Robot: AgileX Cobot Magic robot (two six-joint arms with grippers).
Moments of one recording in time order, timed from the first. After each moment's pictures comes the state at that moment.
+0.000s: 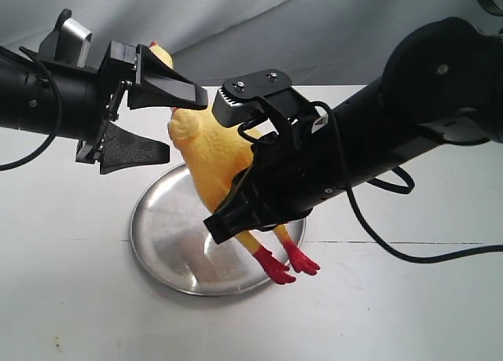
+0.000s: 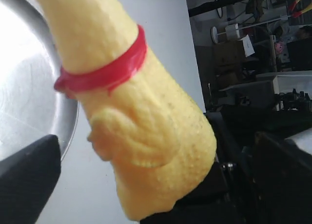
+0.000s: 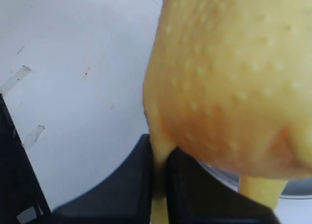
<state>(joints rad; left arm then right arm) -0.01 1.59 -1.00 -1.31 1.04 0.64 0.68 1.57 -1.06 0.68 0.66 -0.59</state>
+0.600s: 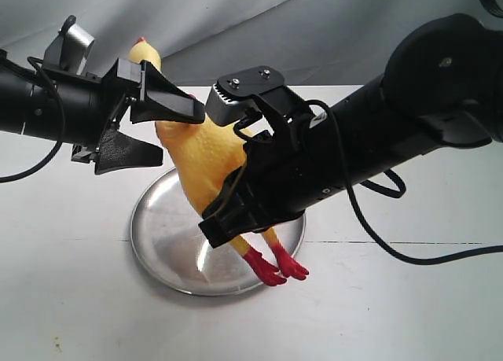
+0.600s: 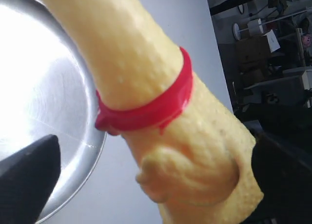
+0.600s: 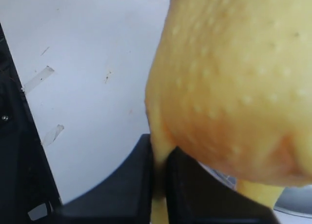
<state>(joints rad) -0.01 1.61 -1.00 -1.26 0.99 0.69 0.68 1.57 -1.06 0.78 0.68 -0.71</state>
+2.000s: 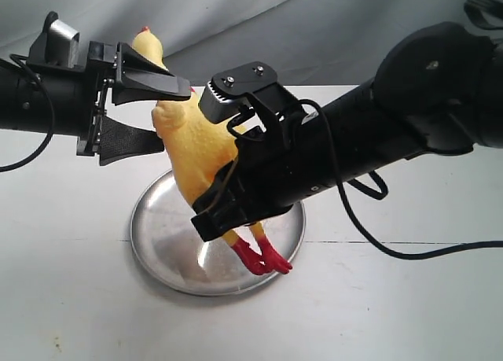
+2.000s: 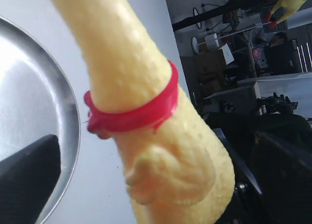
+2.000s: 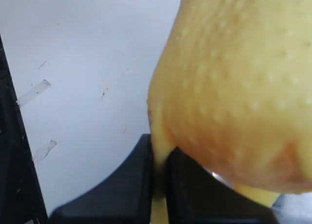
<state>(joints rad) 0.08 1.68 -1.00 -1.42 1.11 0.83 0.68 1.60 -1.06 0.89 0.62 -0.85</state>
